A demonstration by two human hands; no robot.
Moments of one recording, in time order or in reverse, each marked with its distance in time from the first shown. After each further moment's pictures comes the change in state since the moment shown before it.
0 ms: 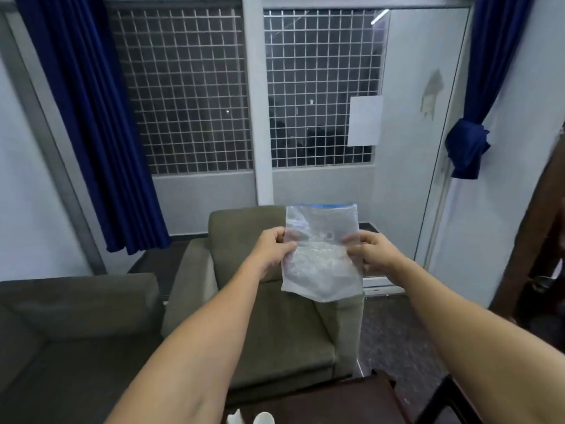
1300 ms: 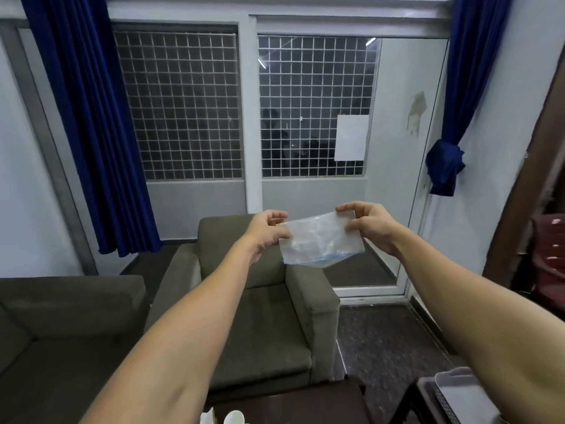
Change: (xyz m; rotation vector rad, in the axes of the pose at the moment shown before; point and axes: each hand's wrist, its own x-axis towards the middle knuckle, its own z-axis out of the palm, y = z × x) left_hand -0.020 0.090 0.044 -0.219 0.032 0.015; right_hand -0.032 -0.074 -0.100 0.032 -0.002 -0.164
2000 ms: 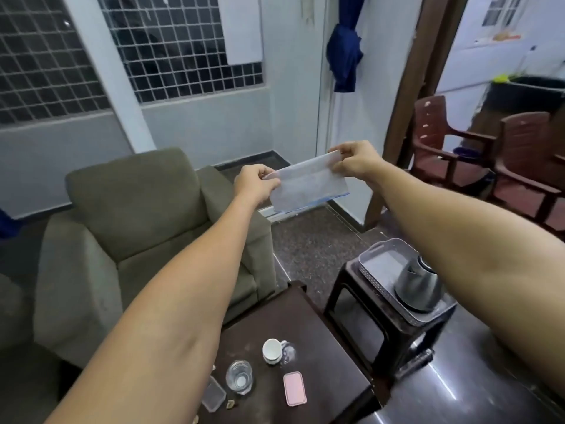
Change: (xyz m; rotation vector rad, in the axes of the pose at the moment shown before) left_hand 0.064 -0.092 0.161 0.367 -0.156 0.025; right_hand -0.021 0.115 -0.092 -0.304 0.432 0.273
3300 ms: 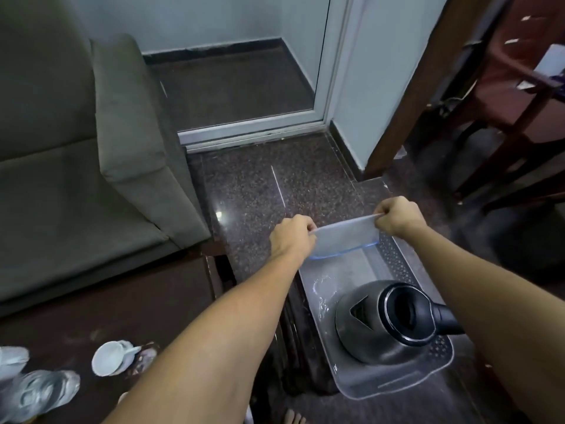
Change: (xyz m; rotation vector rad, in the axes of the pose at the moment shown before) left_hand 0.100 -0.168 0.543 0.487 -0.248 -0.325; right_hand 0.251 0.532 -0.078 -0.599 -0.250 0.320
